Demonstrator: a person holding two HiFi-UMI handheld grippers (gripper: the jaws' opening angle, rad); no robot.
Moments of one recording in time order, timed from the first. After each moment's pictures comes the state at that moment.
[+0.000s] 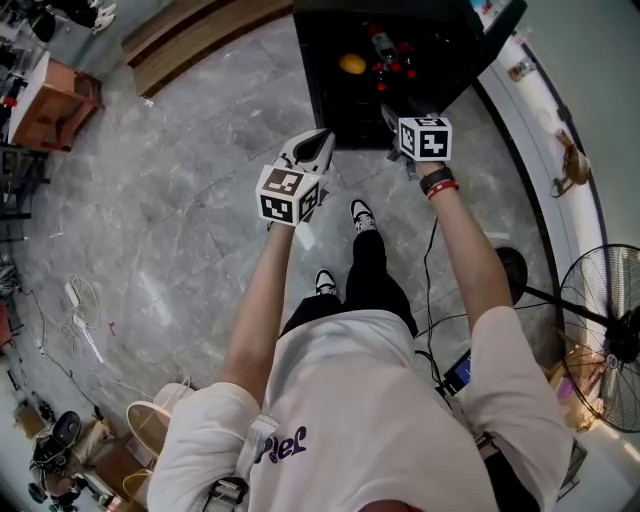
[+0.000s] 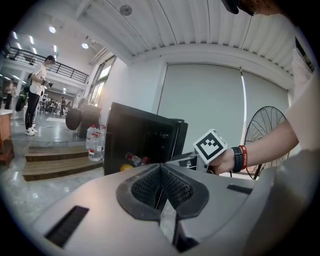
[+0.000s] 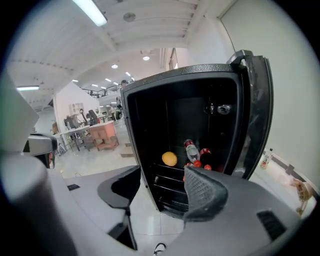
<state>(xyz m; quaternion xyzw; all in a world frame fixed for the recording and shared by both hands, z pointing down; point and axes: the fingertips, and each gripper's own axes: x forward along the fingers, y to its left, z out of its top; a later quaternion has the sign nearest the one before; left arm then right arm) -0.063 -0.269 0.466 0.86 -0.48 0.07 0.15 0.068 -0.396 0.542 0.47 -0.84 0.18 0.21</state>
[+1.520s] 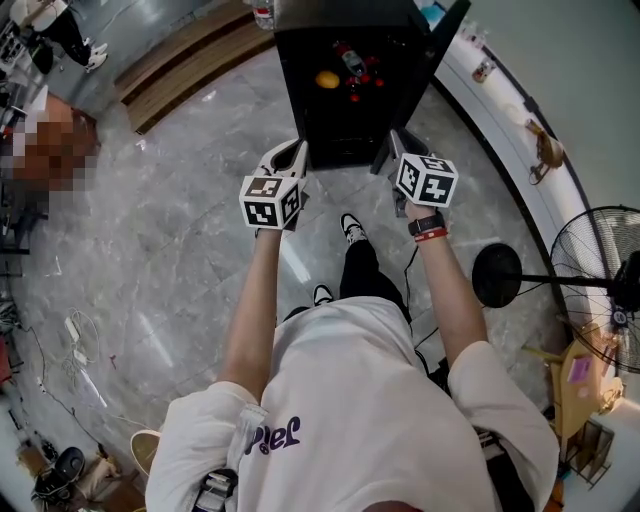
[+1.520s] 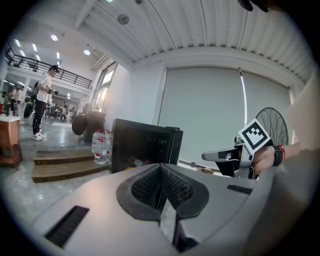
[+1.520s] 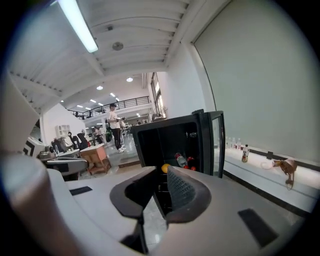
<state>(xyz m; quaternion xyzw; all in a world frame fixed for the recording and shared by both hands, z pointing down) -0.072 -0.180 0.416 0.85 -0.50 0.07 0.14 0.122 -0.223 0.430 0.55 -0.81 0.19 0.09</state>
